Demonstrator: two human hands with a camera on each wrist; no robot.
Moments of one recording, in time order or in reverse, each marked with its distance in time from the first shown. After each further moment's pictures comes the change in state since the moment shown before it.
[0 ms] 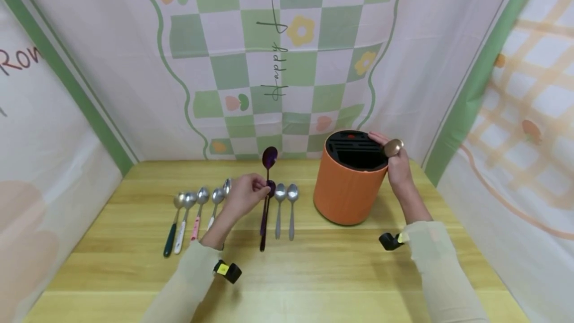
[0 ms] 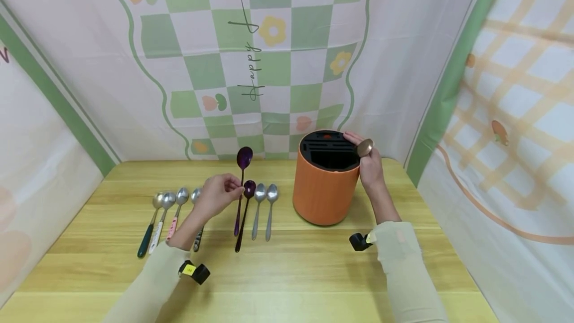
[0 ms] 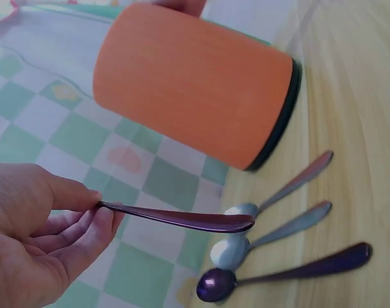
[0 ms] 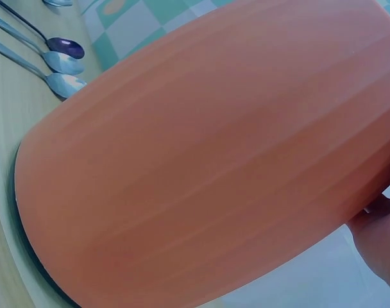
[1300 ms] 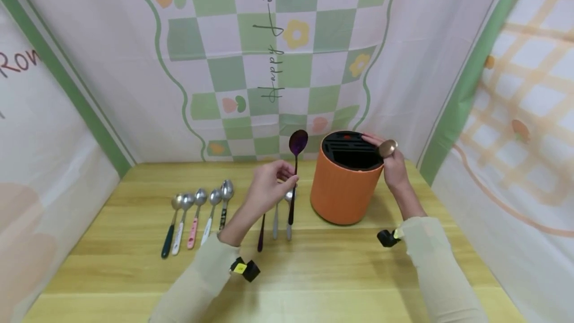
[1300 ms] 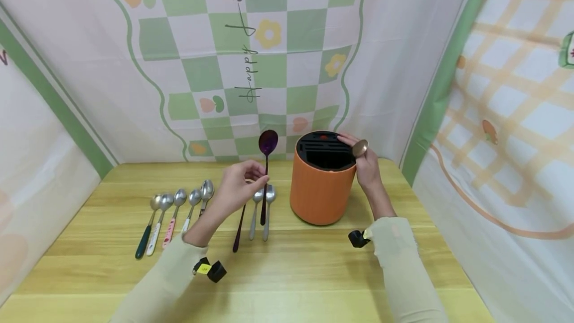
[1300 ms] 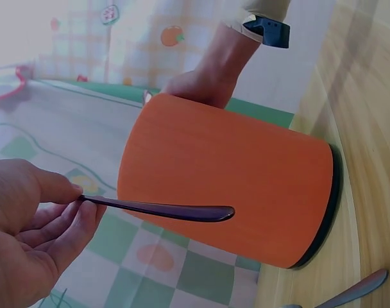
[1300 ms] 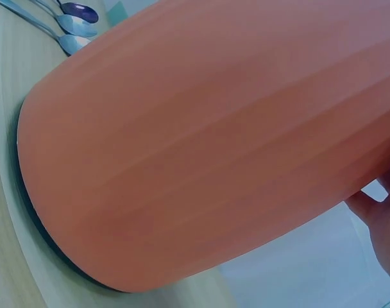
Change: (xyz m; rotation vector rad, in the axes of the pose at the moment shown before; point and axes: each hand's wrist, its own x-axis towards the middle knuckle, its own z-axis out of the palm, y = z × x) left_hand 0.000 0.076 0.017 -0.071 0.039 0.275; right_hand 0.000 0.009 -0.006 -0.096 -0.019 -0.109
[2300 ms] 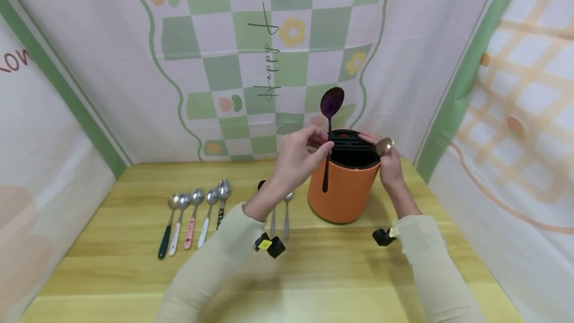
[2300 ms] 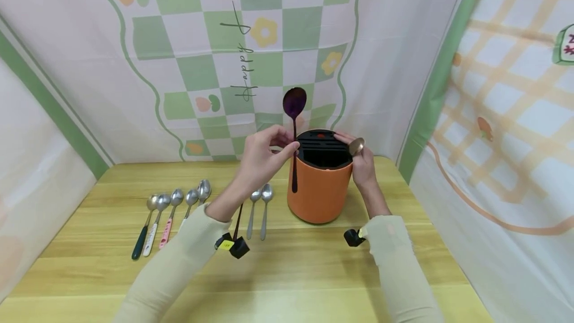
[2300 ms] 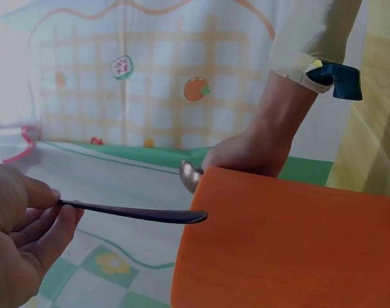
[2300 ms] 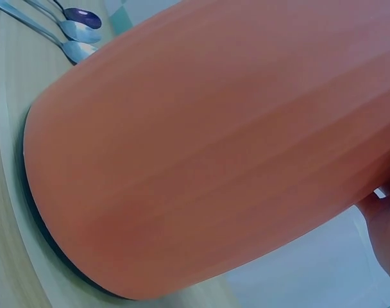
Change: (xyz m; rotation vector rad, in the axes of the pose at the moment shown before) left_hand 0.046 0.074 0.015 -0.065 0.082 0.234; right_hand -0.009 -0.023 0.006 0.048 0.048 -0.015
